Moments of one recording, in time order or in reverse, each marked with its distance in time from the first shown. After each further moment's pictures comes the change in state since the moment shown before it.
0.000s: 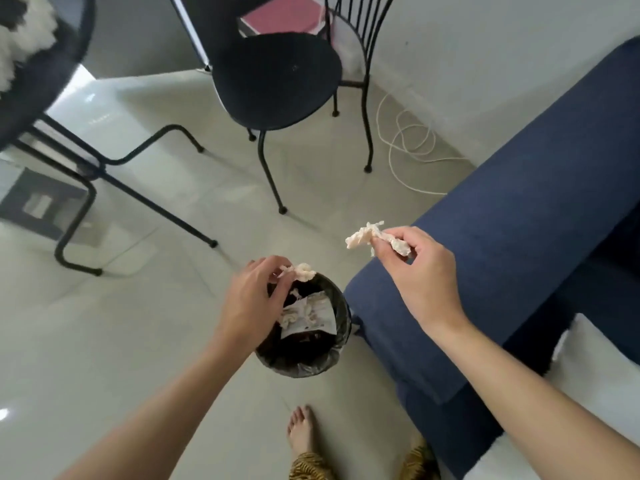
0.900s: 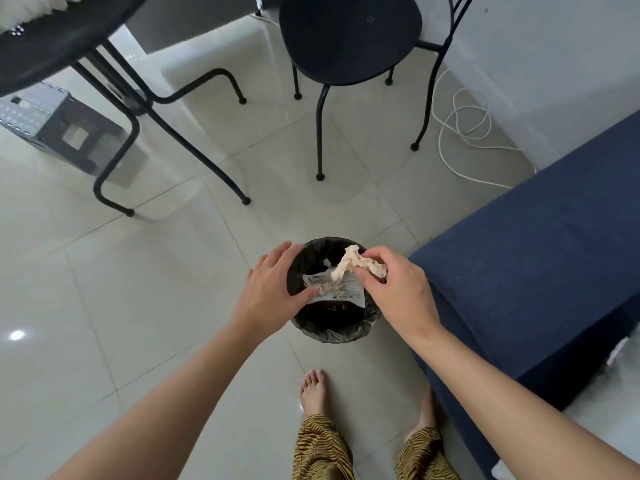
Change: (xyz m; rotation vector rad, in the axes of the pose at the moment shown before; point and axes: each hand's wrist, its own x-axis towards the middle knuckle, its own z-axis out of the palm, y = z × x) left_hand -0.051 -0.097 -0.005 0.017 -0.186 -0.162; right_hand -0.059 -0.012 0.111 -0.284 -0.345 0.070
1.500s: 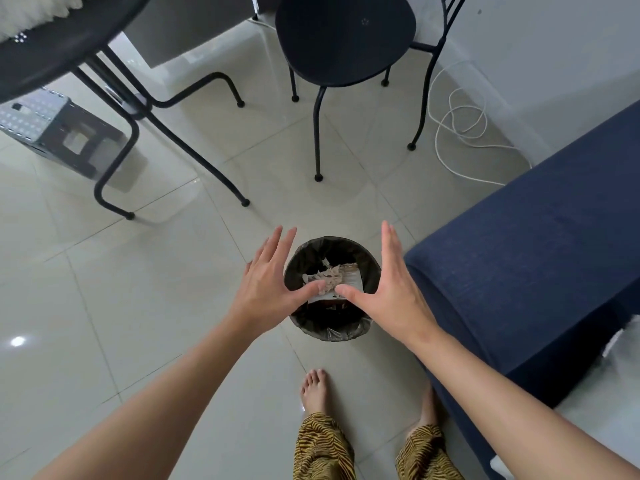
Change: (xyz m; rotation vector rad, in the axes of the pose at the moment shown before) left_hand -0.005 0.008 -0.011 -0.052 -0.008 0.026; right_hand -0.012 0.008 0.004 0.117 -0.164 -0.025
